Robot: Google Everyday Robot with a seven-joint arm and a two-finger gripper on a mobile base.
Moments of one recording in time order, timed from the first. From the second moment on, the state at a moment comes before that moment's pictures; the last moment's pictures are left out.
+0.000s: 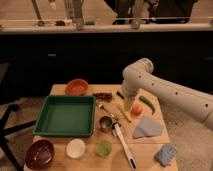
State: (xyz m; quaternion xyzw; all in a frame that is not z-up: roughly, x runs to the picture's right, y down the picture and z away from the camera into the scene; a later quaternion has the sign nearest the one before) arm 0.111 0.054 0.799 -0.24 -0.06 -0.02 0.97
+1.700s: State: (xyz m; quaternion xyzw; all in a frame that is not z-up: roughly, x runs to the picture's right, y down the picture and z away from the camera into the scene) arm 0.031 0.055 0.877 -0.25 -0.11 -0.03 0.96
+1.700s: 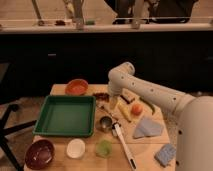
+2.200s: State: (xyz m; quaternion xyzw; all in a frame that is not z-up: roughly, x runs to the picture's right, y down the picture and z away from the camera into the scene) arm 0.016 0.047 0.904 -0.27 -0.12 -0.03 0.95
